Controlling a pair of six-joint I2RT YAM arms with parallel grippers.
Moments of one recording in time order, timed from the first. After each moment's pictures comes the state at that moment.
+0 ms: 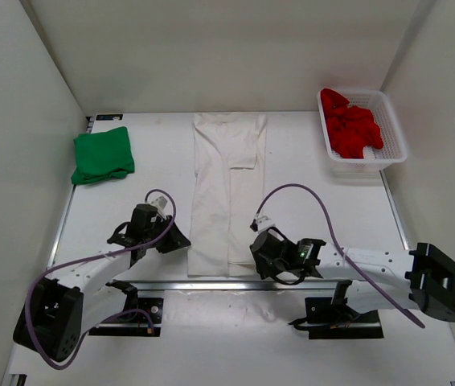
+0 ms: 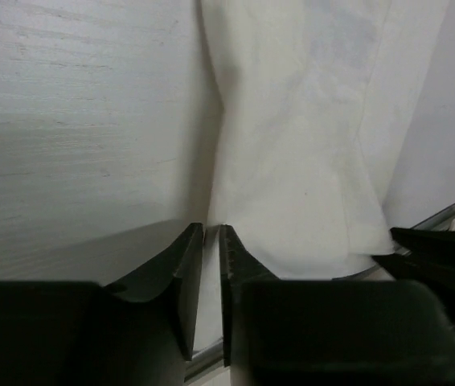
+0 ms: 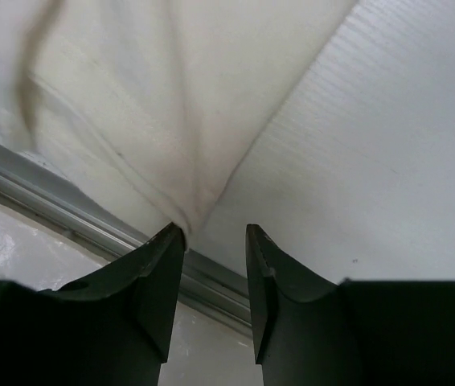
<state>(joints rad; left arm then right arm) -0.35 1.04 0.32 -0.12 0.32 -0.71 1.15 1.18 0.56 -0.42 0.22 0.62</state>
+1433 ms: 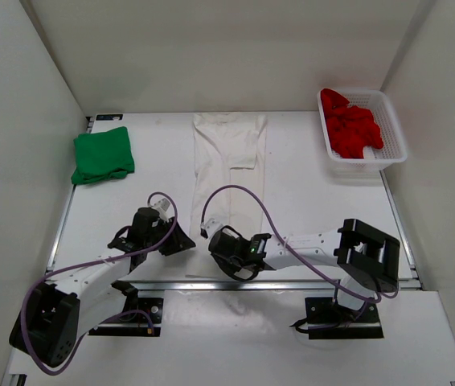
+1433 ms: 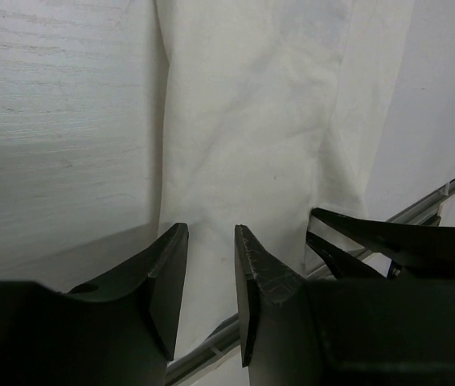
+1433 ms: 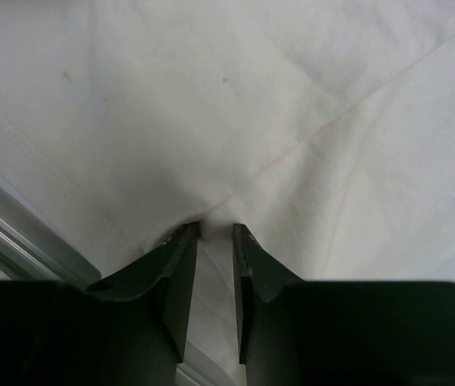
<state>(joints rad) -0.41 0.99 0.28 -0.07 0.34 -0.75 1.24 1.63 0.88 -0.27 0.27 0.28</state>
